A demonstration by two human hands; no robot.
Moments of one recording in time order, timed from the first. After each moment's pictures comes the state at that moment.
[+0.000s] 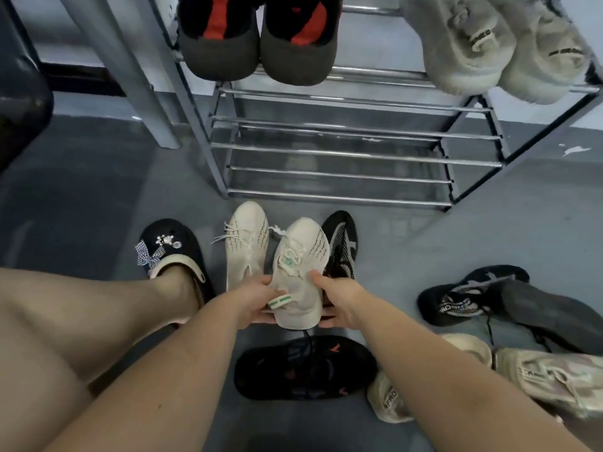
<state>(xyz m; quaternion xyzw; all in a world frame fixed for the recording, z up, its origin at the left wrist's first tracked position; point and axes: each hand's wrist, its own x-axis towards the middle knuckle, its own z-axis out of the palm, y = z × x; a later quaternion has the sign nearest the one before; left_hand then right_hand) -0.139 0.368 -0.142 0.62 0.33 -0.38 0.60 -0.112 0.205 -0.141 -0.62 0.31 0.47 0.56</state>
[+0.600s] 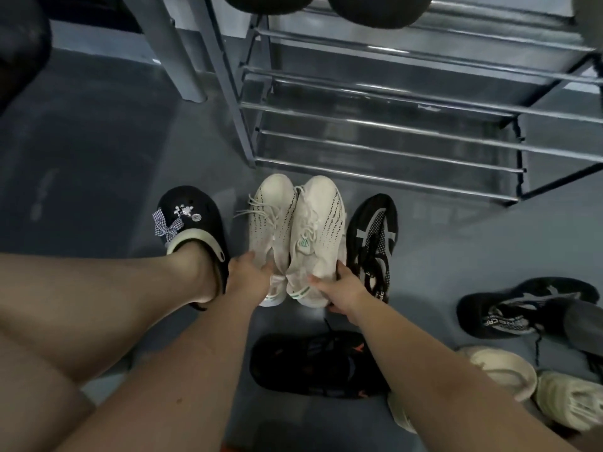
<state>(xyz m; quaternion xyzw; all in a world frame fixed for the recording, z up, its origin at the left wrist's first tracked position) -0.135 0.403 -0.188 0.76 0.44 -0.22 0.41 -0.103 0.240 -0.212 -0.72 0.22 0.46 0.48</state>
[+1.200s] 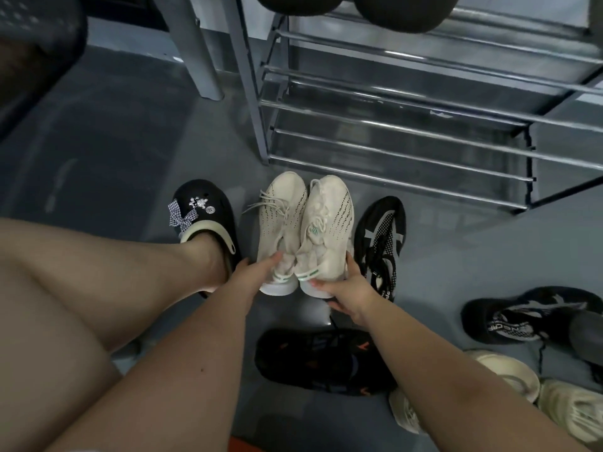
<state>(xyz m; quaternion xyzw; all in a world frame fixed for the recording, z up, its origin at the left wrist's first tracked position) -0.149 0.418 -0.193 0.55 0.55 -0.23 0.58 -0.110 0.239 -0.200 -0.66 0.21 0.46 0.55</state>
